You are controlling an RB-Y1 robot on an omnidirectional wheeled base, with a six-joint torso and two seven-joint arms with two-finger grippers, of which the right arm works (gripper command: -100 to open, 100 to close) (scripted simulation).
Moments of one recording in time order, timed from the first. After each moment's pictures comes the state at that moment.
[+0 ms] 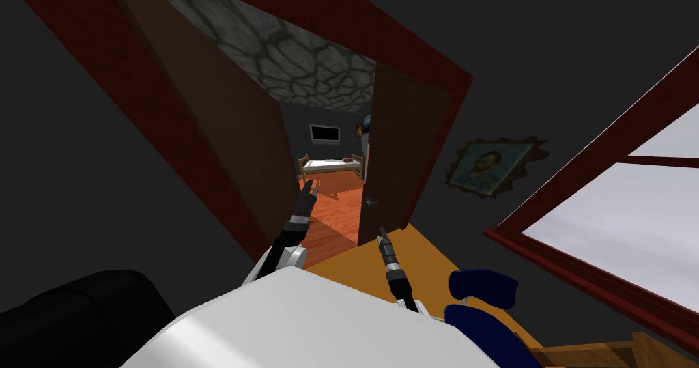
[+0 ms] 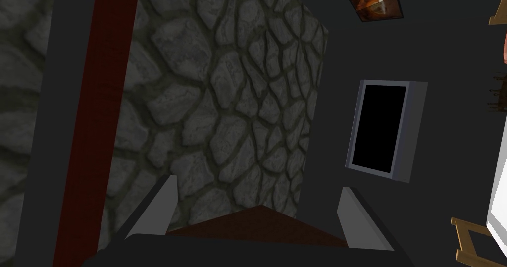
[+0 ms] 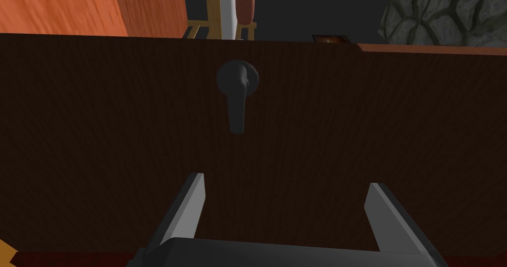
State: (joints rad) arm 0.13 -0.11 0.24 -1.08 0.06 -0.71 -0.12
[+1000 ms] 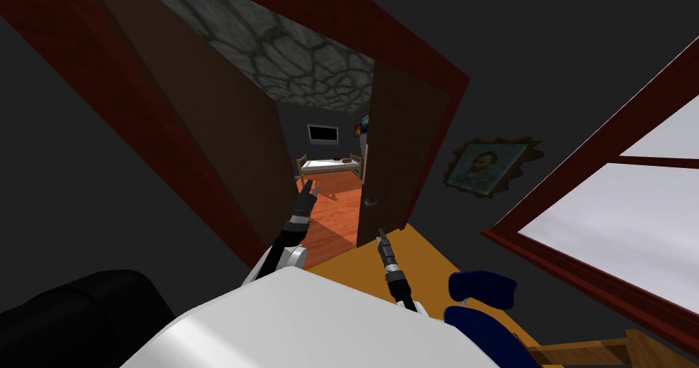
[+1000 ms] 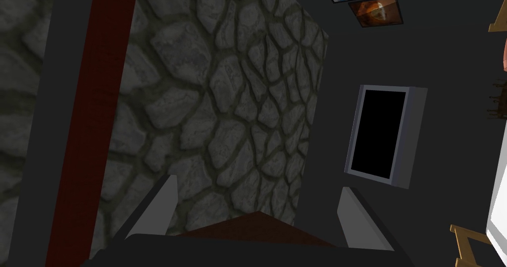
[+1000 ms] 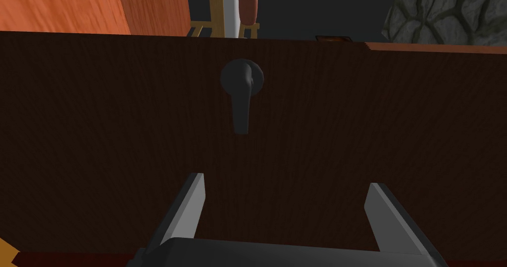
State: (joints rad) arm 0.13 -0.11 0.25 -1.07 0.07 -0.72 -0.12
